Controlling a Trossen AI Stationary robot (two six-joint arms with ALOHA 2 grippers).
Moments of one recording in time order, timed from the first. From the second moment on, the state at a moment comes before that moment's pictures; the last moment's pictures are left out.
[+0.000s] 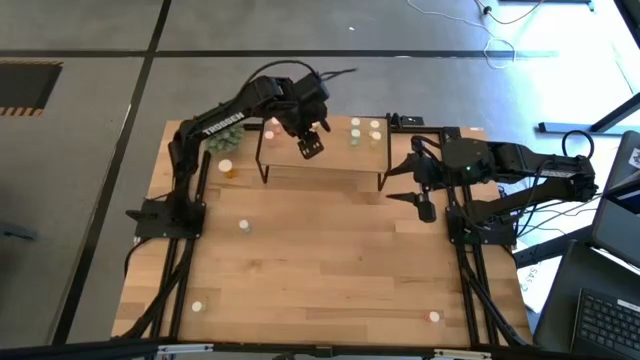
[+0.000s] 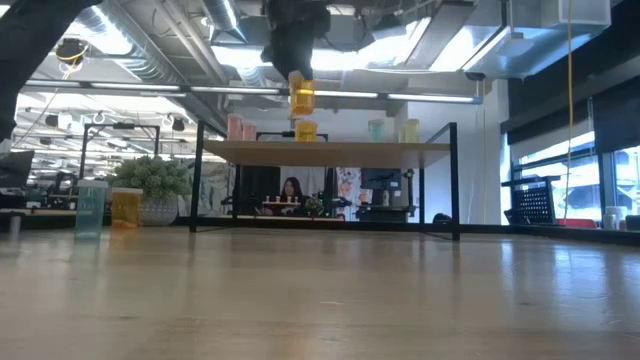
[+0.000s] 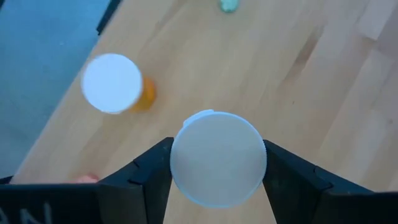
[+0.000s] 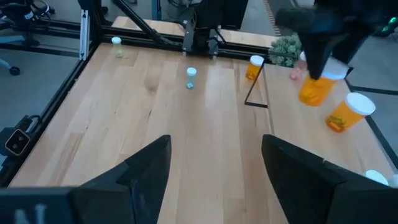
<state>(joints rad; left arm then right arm) 0.41 1.95 2.24 -1.34 -0.06 -0.08 0.06 1.01 1.25 -0.73 0.05 -0.09</state>
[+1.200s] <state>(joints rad) 0.44 1.95 2.03 -1.16 -0.14 -0.01 0.06 1.01 1.25 -0.72 0.37 -0.08</state>
